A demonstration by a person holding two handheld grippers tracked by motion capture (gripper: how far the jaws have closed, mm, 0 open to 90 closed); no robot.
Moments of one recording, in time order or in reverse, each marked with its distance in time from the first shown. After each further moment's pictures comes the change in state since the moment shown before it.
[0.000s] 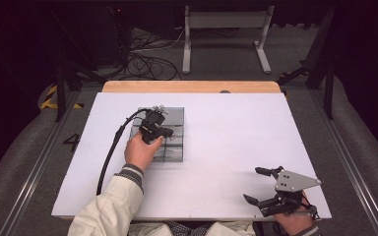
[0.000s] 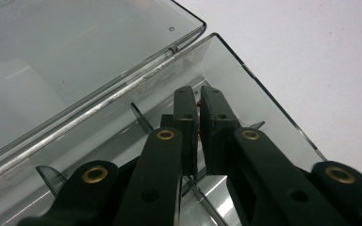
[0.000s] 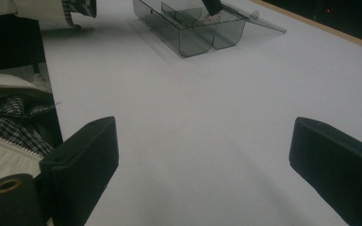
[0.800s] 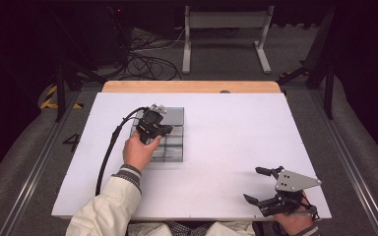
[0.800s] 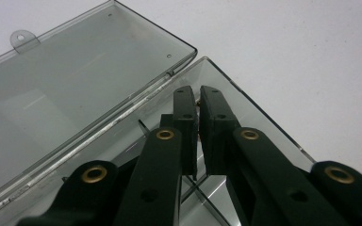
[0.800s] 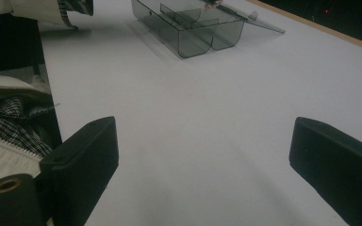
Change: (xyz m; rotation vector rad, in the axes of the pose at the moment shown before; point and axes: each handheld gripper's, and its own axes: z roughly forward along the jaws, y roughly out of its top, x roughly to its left) left arm -0.003 -0.002 -0.015 -0.088 0.027 0.077; right arm 0.000 0.000 0.000 -0.005 -0.002 0.003
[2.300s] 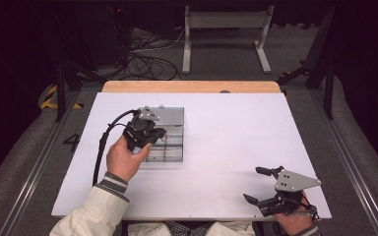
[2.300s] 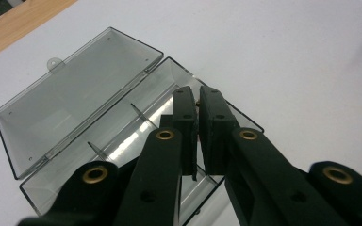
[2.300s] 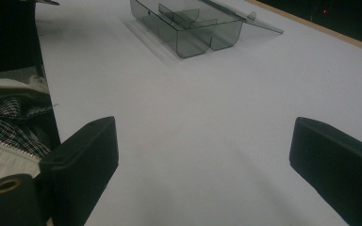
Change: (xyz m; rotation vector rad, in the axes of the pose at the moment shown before) left arm -0.040 -0.005 -0.074 -0.034 0.053 0.149; right arm 0.001 0.000 0.000 0.001 -0.007 -0.001
